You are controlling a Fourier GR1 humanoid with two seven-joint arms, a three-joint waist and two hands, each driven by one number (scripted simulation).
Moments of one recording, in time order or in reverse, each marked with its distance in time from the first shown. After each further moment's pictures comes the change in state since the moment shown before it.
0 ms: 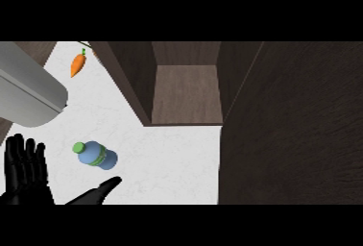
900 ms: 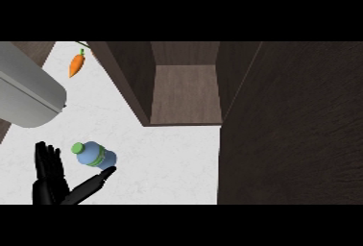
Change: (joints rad) left arm -0.096 -0.001 0.251 0.569 0.373 -0.110 -0.486; right arm 0.197 -0.019 0.033 -0.020 0.028 0.077 -0.153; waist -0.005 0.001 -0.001
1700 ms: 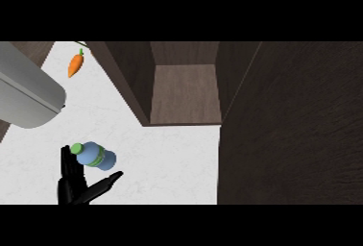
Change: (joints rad) left arm -0.214 0.018 0.155 0.621 0.197 -0.313 -0.391; right arm 0.120 -0.019 0.005 -0.023 0.018 0.047 -0.089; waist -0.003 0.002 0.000
